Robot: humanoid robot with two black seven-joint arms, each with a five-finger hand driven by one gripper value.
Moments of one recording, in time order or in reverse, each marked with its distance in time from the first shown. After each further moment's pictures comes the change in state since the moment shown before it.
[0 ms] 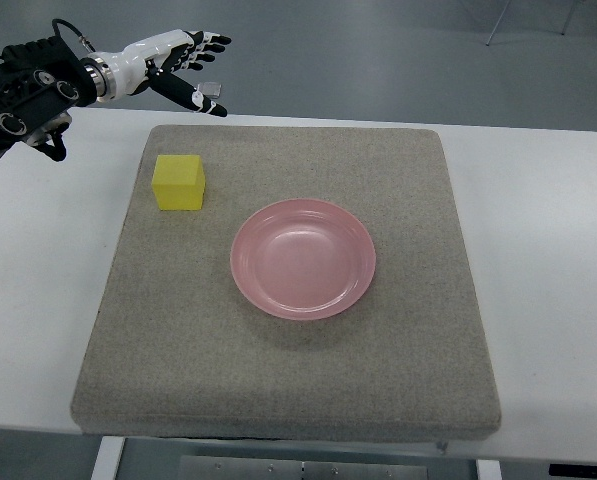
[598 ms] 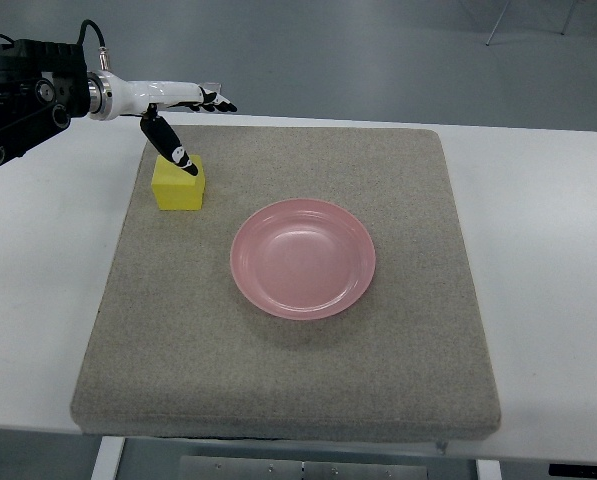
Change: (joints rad) left arm -0.021 0.108 0.046 -0.192 0.447 -0.039 -0.027; right arm 0.000 0.000 0.000 0.000 0.000 0.000 0.000
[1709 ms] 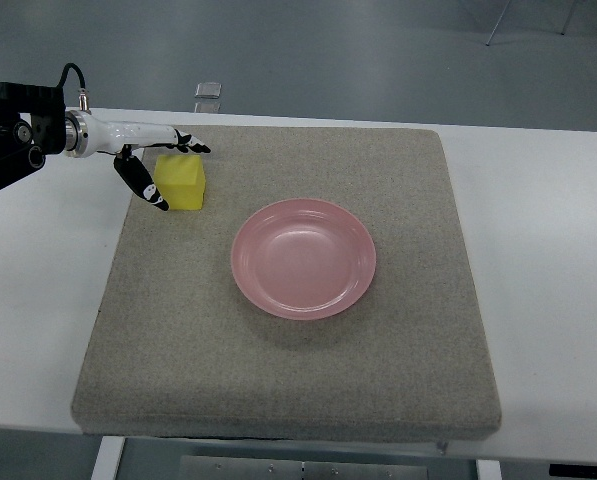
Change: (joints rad) left arm 0.083 0.055 -0.006 -0.041 0.062 0.027 -0.014; right arm 0.000 0.000 0.000 0.000 0.000 0.000 0.000
